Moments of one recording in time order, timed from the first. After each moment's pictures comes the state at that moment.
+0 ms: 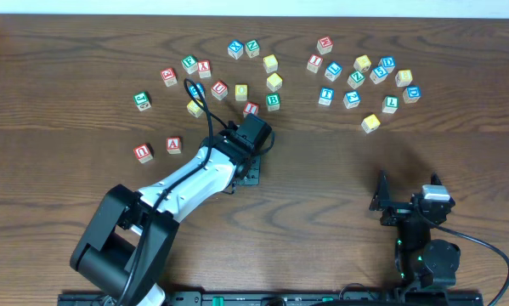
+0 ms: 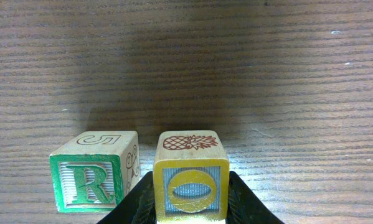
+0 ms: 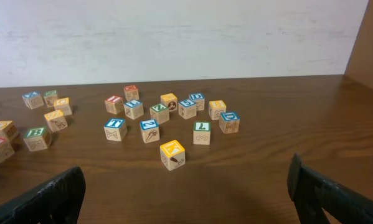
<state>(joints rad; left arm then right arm) -0.60 1.76 1.05 -0.63 -0.09 -0.52 0.00 0.01 0.01 -0.07 0.05 0.04</state>
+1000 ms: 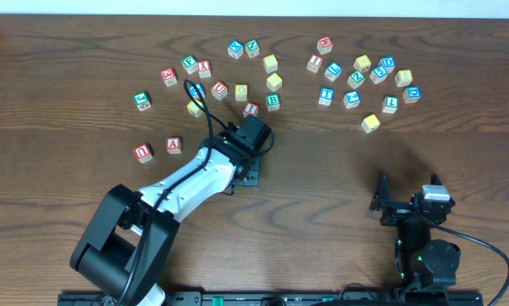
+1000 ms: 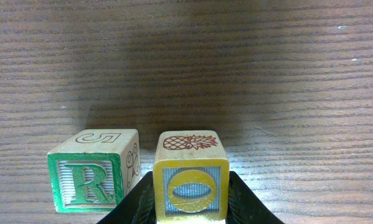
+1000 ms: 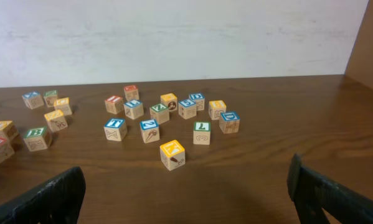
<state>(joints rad) -0.60 1.76 1.04 -0.63 -0.09 -0.52 0.00 0.01 0.01 -0.07 0.05 0.04</state>
